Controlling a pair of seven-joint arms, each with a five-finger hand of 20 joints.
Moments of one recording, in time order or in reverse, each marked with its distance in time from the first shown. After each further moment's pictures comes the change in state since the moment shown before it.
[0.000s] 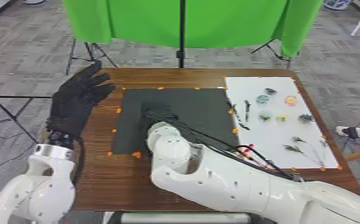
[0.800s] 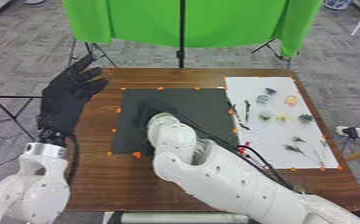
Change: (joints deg) left arm 3.8 -1.0 -4.5 -3.7 -0.1 1.5 -0.5; right arm -8.2 -2.4 13.0 -5.2 -4.2 -12.3 -6.3
